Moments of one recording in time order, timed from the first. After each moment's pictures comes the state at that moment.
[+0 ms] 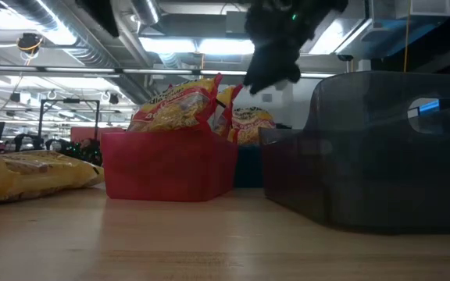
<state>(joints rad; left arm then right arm) -0.14 1.18 1.35 -1.31 -0.58 -0.48 -0.13 1.59 1.28 -0.52 0.06 0.31</state>
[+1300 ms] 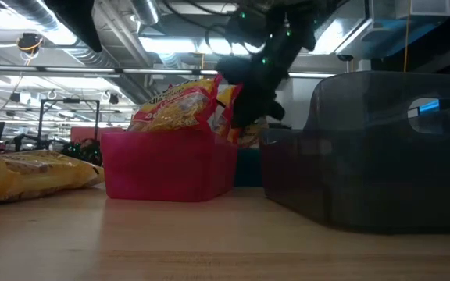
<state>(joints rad) -0.19 1.05 1.16 -1.27 -0.58 -0.57 -0.16 1.85 1.33 -0.43 0.04 0.41</state>
